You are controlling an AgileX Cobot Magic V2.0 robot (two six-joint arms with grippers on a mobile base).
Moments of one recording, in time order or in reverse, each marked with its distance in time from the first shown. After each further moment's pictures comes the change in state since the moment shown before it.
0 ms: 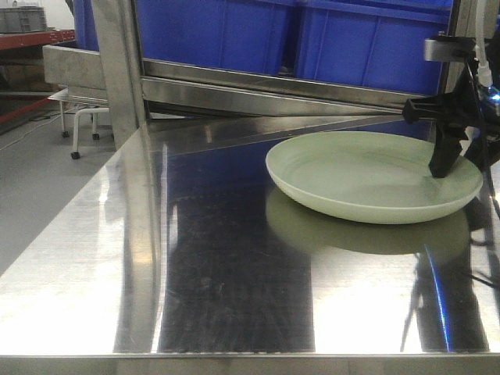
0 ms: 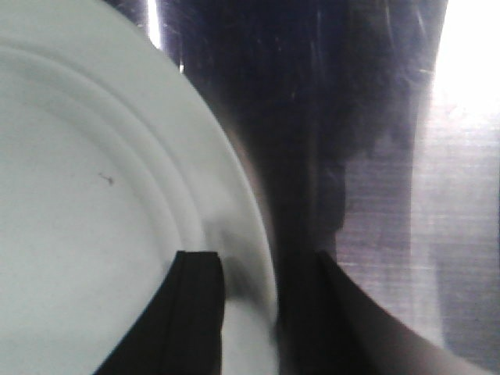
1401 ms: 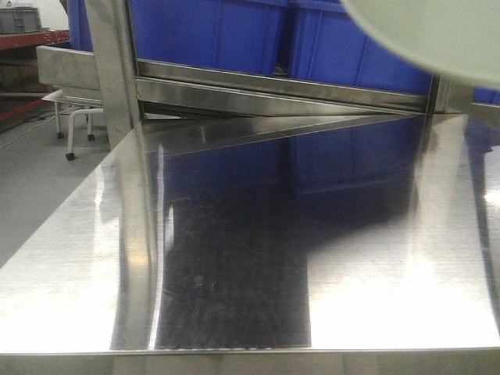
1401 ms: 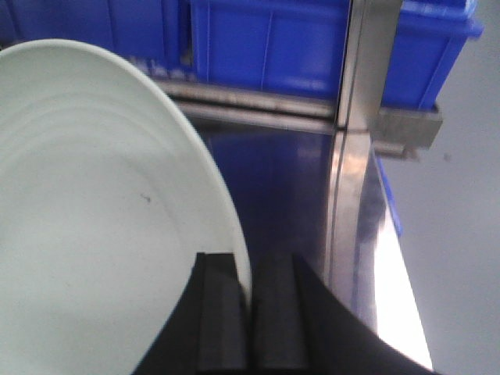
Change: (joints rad) left arm 0.000 0.000 0.000 0.000 0.000 0.000; right arm 0.000 -1.330 0.500 -0.045 -0.072 -0.001
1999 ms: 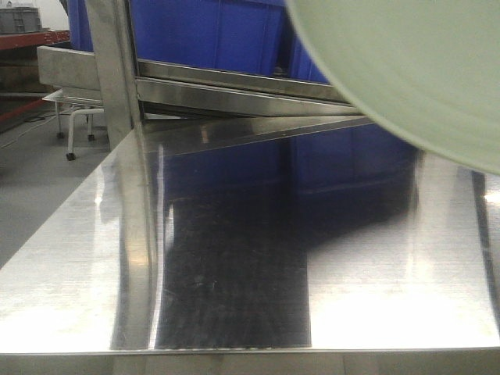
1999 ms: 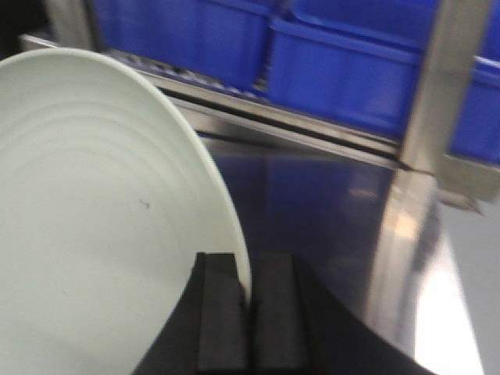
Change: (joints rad) left arm 0.000 0.000 0.000 0.000 0.000 0.000; right arm 0.108 -0.121 0.122 0.238 -0.058 -0.294
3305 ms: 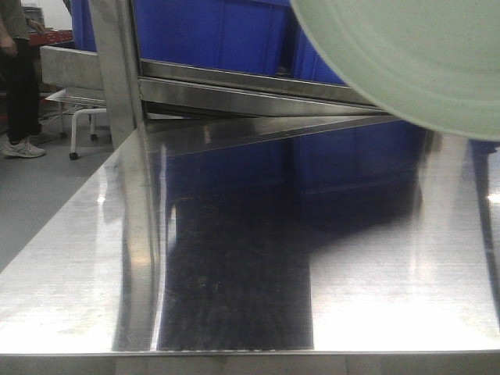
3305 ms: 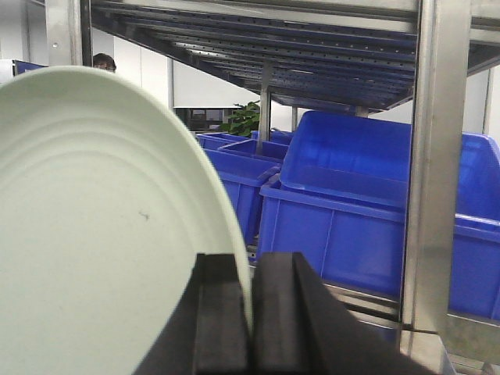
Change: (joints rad) left arm 0.000 0.000 0.000 0.000 0.000 0.000; right arm 0.174 0.000 0.403 0.093 -0.889 -0.117
